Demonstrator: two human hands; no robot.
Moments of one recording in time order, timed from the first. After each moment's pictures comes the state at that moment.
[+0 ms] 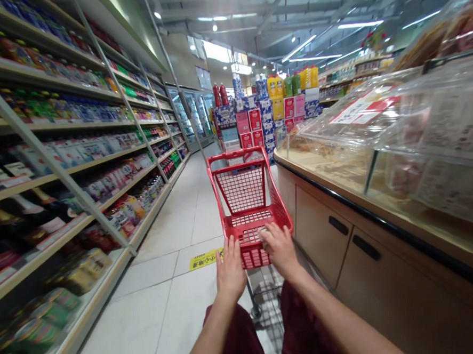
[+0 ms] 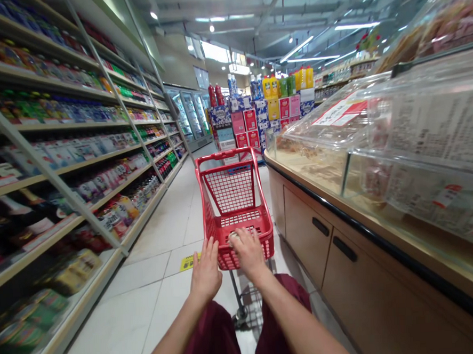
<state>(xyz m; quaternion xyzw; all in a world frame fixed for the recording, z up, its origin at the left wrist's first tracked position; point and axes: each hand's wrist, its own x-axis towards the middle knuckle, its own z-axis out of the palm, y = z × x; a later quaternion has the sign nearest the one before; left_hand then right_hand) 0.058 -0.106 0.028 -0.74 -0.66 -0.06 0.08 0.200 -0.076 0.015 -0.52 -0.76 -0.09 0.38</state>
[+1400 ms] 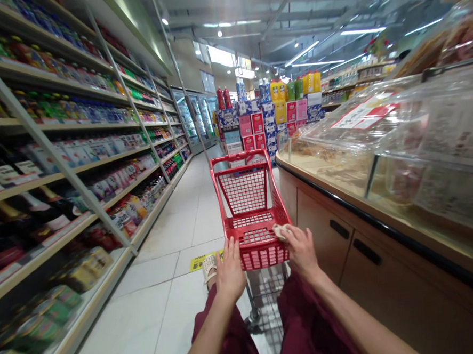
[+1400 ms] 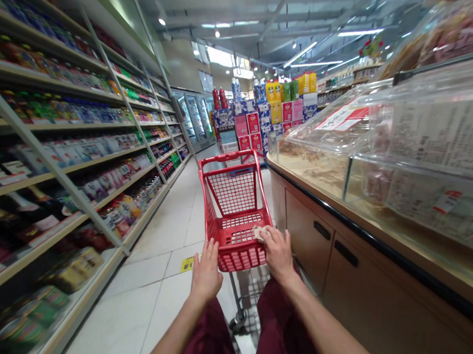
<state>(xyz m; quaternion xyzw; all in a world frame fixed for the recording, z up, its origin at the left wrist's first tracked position) 0.052 -0.106 0.024 -0.74 -0.66 -0.10 0.08 0.250 -0.077 0.000 -0.56 -0.71 -0.12 0.42</state>
